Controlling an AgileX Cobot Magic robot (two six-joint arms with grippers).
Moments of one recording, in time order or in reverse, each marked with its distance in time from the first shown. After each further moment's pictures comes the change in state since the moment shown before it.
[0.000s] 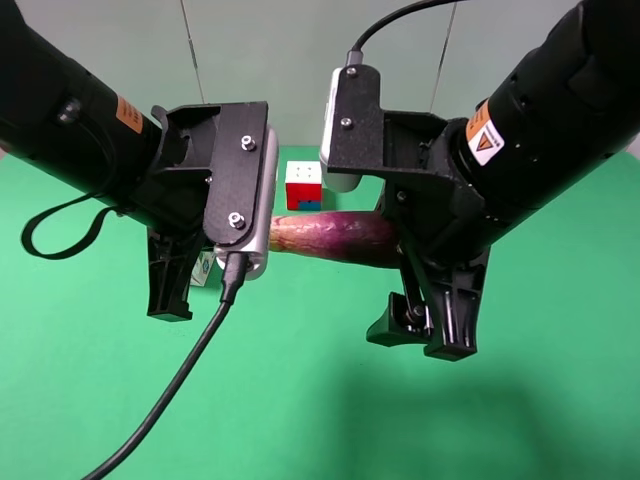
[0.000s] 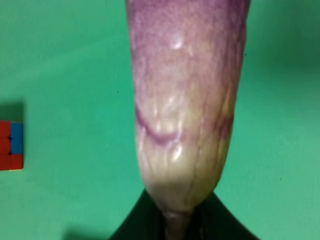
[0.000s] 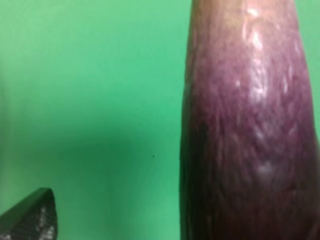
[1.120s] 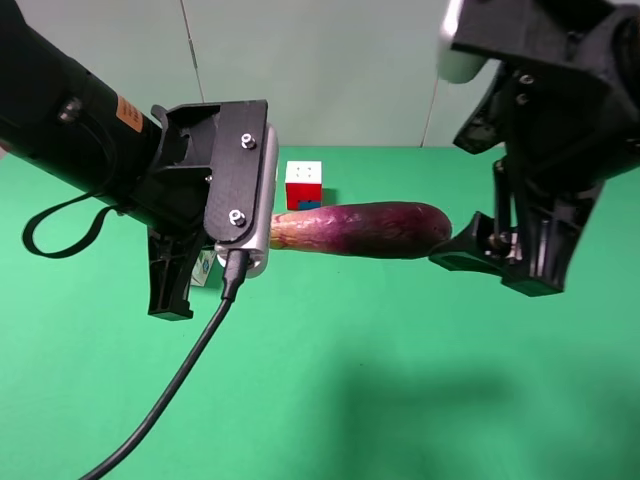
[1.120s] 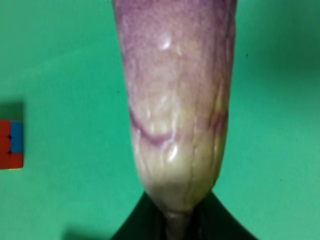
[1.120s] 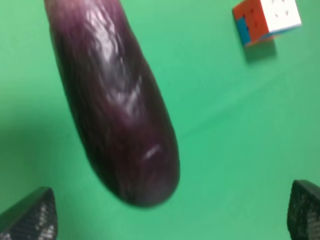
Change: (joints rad) left arm 0.000 0.001 0.000 -0.005 -0.001 -0.001; right arm 0.000 -0.239 0.000 -0.268 0.067 0.275
